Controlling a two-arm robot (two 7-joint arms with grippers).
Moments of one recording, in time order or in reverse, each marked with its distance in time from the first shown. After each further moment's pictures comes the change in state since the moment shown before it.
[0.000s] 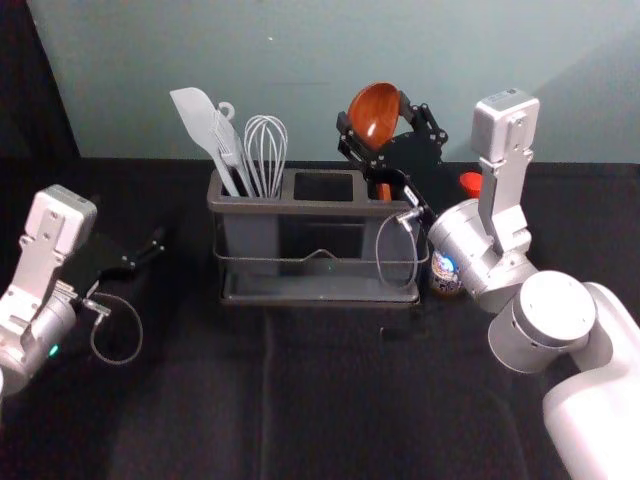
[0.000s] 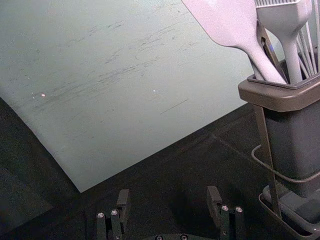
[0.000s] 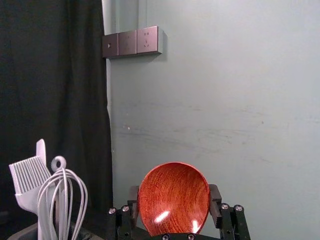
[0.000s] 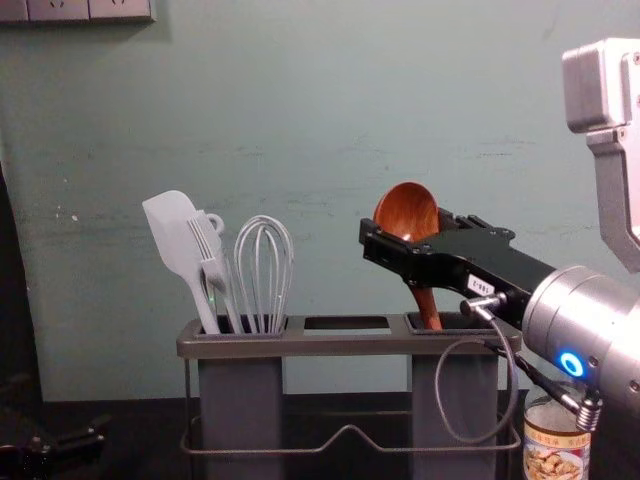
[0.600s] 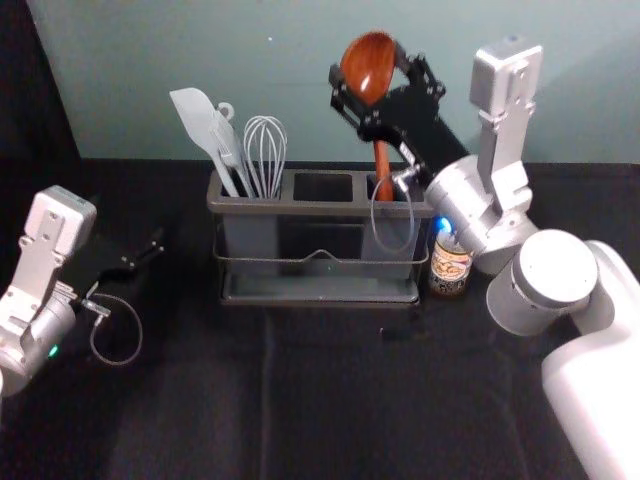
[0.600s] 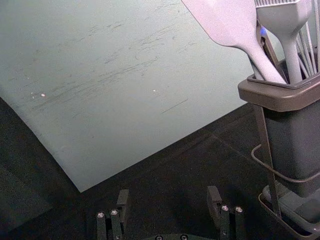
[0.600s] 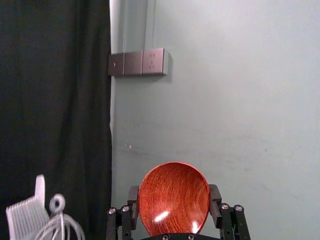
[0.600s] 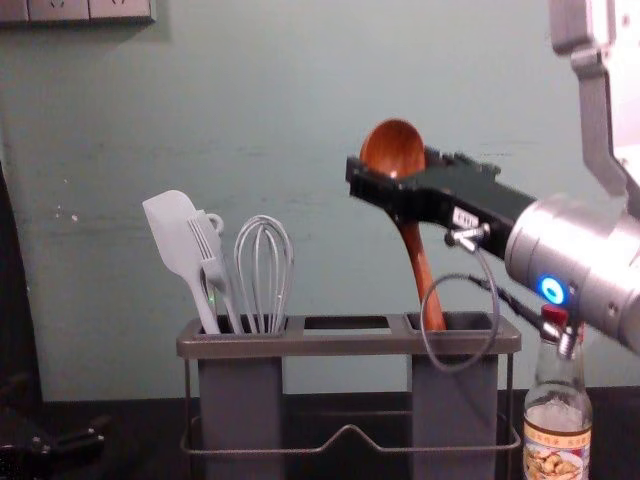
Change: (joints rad) left arm 0.000 0.000 0.000 0.000 0.000 0.000 0.000; right arm 0.066 -0.001 -0.013 -0.021 -0.006 0.022 -0.001
